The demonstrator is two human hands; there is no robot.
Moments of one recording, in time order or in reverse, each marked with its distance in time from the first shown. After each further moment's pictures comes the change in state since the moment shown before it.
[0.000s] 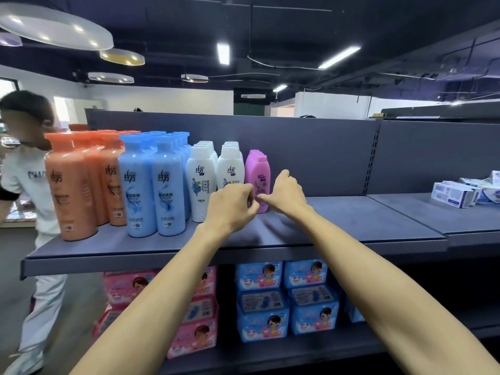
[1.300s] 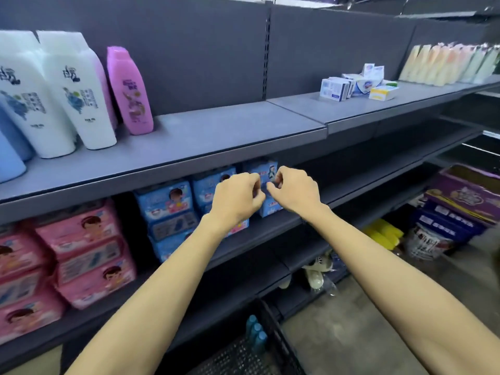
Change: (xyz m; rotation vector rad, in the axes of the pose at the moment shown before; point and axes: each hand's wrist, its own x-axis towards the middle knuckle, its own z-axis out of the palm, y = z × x) left_hand -0.106 0.175 0.138 -0.329 -0.375 0.248; right_hand -0.180 0.231 -0.045 -0.286 0.055 0.283
